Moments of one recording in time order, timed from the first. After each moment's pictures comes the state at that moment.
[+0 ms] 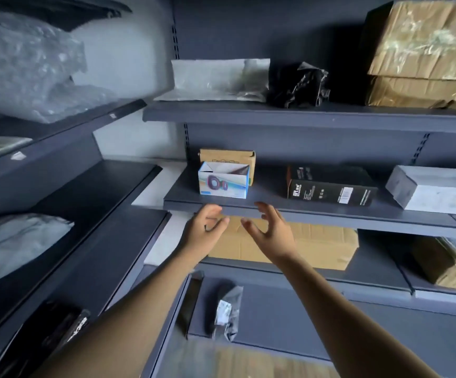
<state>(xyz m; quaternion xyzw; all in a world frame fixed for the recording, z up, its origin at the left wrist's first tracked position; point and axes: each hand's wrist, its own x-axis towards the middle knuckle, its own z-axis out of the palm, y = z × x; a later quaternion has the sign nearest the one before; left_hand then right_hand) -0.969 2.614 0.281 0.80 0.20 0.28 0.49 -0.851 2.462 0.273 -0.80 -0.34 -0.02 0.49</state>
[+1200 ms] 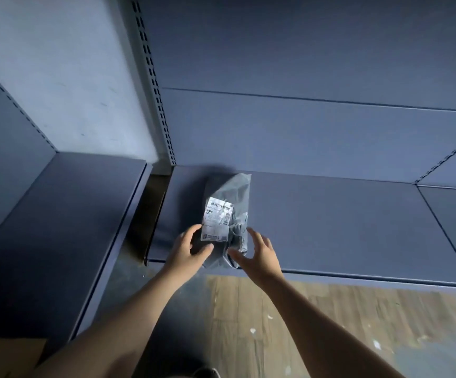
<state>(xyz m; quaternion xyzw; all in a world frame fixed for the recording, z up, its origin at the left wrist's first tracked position) -0.879 2.760 -0.548 0.80 0.34 0.00 0.49 -0.775 2.588 -0.554 -0.89 -0.17 0.24 0.36</state>
